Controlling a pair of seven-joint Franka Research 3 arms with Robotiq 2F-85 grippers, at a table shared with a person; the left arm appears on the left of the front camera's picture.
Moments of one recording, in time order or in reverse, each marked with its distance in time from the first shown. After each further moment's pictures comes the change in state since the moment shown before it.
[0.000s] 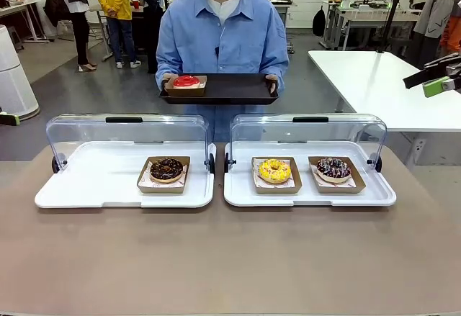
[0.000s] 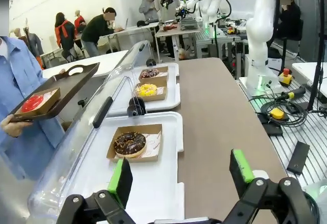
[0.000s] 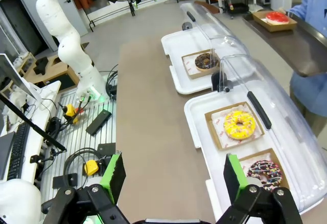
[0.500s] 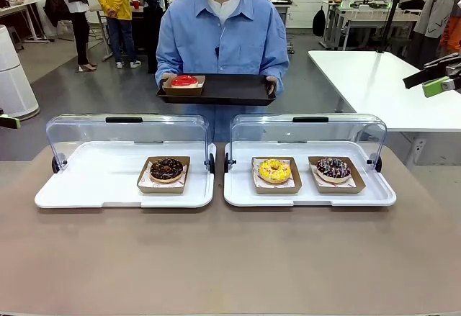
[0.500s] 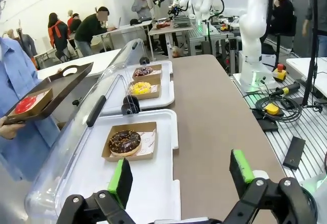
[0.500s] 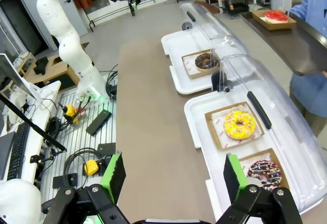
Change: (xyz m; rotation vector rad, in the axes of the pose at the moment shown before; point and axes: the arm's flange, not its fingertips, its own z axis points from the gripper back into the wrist) left arm -0.001 -0.002 0.003 -0.028 0.013 -0.010; right arm 0.000 0.000 0.000 0.000 0.000 0.000
